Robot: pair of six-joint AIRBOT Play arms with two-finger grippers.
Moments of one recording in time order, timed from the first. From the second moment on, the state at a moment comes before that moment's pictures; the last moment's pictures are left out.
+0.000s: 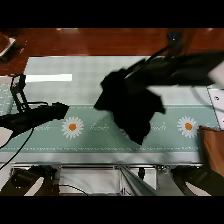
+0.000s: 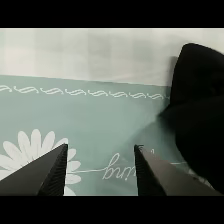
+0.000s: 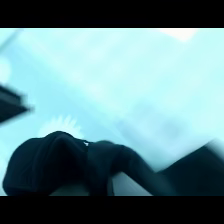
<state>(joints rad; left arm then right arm) -0.27 -0.56 0.59 1.32 -0.84 -1.83 0.60 -1.09 1.28 -1.10 0.95 1.44</state>
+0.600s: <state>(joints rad) -0.18 -0.58 0.62 1.28 -1.01 -1.76 0.25 -1.16 1.18 -0.99 1.02 1.44</state>
